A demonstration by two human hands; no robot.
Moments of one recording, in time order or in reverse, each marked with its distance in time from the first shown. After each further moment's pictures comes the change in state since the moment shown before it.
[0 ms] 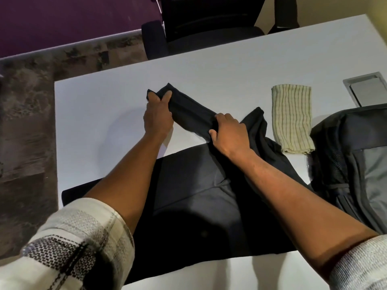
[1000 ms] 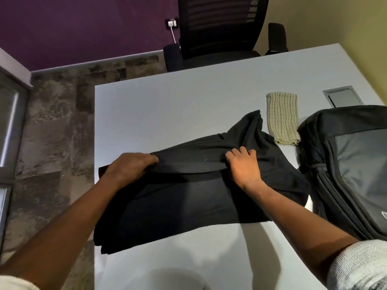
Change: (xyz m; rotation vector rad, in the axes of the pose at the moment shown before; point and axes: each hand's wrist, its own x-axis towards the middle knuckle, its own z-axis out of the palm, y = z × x) left_hand -0.195 -0.124 -0.145 0.364 -0.390 0.539; right_hand -0.147 0.005 0.005 -0.386 0.070 -0.197
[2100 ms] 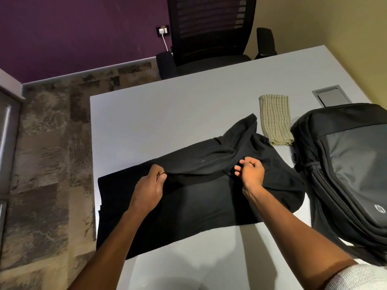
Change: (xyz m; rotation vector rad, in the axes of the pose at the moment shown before) left_hand -0.011 0.071 0.039 -0.555 0.289 -0.340; right_hand -0.006 -0.001 0.031 1.690 0.263 1.231
